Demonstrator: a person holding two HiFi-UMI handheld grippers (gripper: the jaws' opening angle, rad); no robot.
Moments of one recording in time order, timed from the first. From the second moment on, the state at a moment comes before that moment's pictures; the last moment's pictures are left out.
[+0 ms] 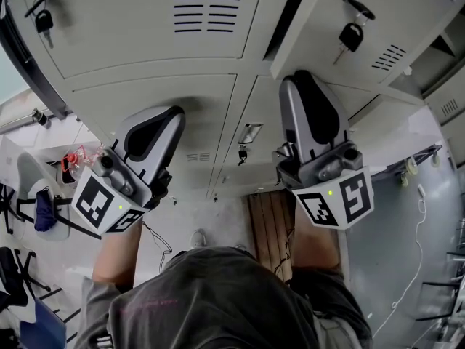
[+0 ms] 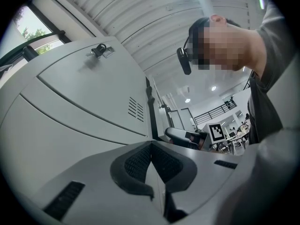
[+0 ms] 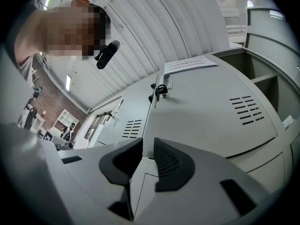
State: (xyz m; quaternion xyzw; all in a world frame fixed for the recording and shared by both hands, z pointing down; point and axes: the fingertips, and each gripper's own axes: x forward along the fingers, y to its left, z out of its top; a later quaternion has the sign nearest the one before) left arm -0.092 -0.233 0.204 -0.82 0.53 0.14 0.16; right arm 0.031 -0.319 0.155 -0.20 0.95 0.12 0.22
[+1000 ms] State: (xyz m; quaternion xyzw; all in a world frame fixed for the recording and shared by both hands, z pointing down) left arm -0.090 -0.237 0.199 -0.83 0.51 0.16 0.16; right arm 0.027 -0.330 0.154 -0.23 0.95 0.13 0.20
